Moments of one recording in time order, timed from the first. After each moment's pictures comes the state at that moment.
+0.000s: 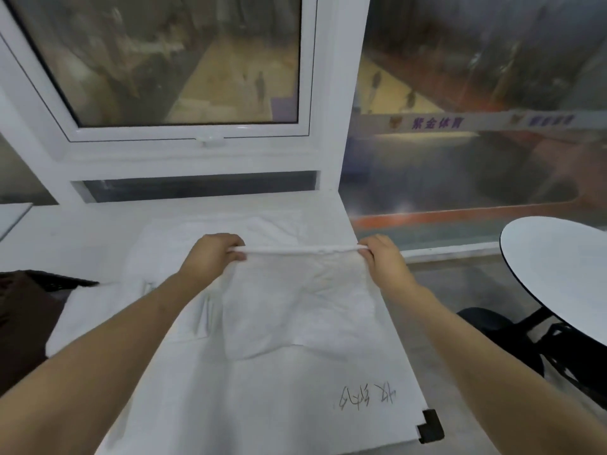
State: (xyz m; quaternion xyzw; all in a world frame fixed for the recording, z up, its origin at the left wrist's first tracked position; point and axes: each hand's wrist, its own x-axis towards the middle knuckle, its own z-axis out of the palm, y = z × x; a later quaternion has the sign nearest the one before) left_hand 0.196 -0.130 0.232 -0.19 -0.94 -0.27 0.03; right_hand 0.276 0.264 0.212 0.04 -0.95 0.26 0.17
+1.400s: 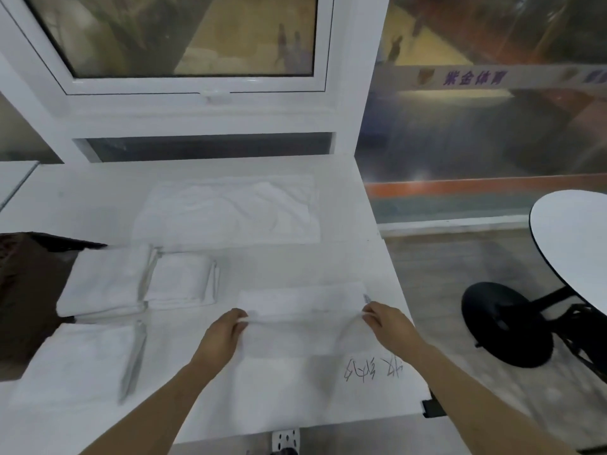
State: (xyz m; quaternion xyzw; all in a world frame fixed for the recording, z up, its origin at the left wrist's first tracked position) left_hand 0.344 -0.151 0.037 -0.07 -0.93 -0.34 -0.09; right_hand 0.375 0.264 0.064 -0.01 -0.96 0.27 -0.11
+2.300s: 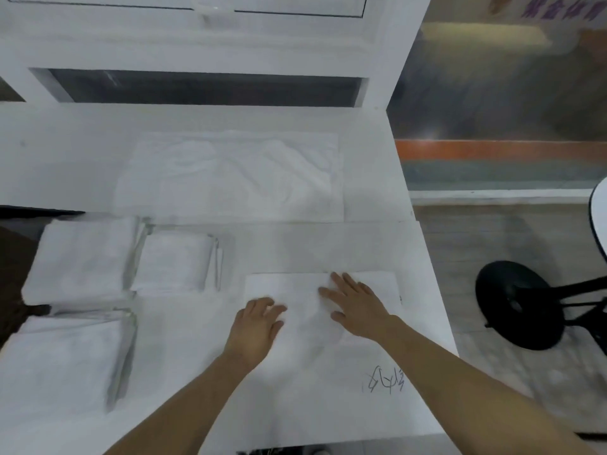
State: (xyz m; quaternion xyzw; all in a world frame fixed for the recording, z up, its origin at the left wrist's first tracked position) left_hand 0.301 -0.124 -0.057 -0.18 -0.97 -0.16 -0.07; right_hand 0.269 0.174 -0.036 0.17 -0.95 0.06 -0.24
